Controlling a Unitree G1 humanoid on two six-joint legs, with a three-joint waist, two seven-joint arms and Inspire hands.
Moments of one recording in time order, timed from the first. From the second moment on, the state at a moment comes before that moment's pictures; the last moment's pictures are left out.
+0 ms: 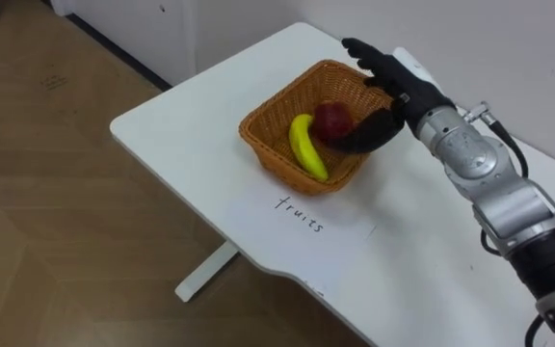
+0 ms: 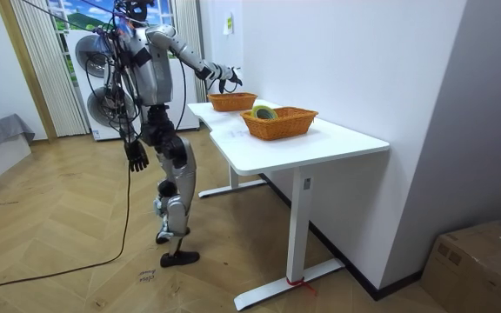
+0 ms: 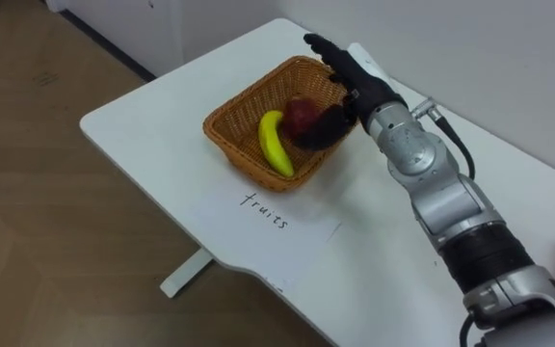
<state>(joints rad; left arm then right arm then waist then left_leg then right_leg) 0.32 0.25 0.03 0.92 0.17 0.15 -0.03 -0.57 -0.50 0.38 0.42 -0.01 0.06 0.07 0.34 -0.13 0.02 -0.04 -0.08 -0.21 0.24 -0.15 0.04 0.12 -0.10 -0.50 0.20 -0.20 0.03</state>
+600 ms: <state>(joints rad) 0.32 0.25 0.03 0.92 0.17 0.15 -0.03 -0.57 -0.50 0.38 0.42 -0.01 0.06 0.07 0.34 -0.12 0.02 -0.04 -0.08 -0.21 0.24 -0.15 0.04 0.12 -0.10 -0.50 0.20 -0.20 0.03</state>
